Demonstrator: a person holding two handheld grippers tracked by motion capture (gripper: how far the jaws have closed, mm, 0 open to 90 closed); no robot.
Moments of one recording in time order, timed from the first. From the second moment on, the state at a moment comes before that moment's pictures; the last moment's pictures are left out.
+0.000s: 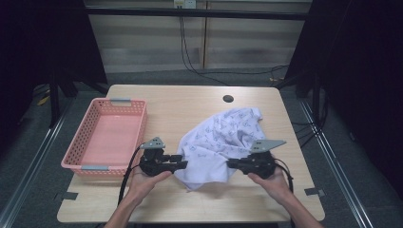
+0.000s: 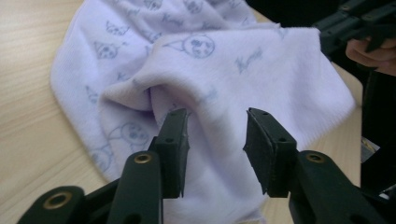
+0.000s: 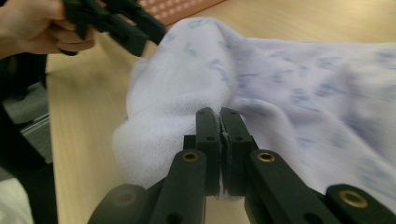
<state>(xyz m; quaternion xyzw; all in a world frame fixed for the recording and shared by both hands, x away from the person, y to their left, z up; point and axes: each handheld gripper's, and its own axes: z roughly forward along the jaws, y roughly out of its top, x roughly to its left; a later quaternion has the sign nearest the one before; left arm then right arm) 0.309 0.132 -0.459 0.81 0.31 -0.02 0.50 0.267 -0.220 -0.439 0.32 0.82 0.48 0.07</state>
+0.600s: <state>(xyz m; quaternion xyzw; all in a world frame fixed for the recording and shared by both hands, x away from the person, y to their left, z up) 0.299 0.111 -0.496 0.85 0.30 -0.07 0.42 0.251 -0.305 -0.465 0.41 0.80 0.43 0.10</state>
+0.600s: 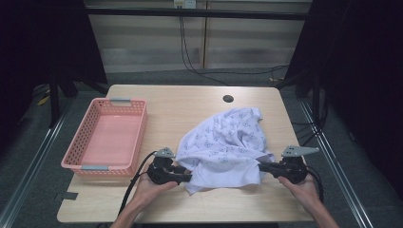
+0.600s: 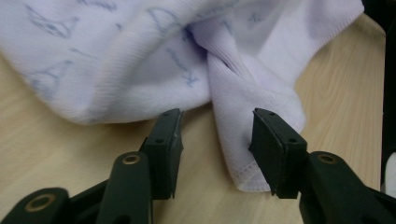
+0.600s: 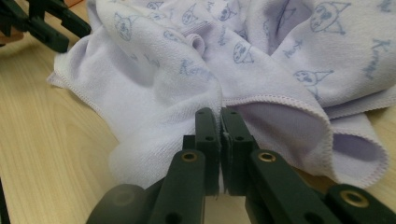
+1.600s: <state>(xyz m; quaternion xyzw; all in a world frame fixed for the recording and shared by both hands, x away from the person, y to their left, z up) 0.318 0.130 -0.434 0.83 0.29 0.02 0.48 0.285 -0.276 -0.462 0.40 0.81 0.41 0.10</state>
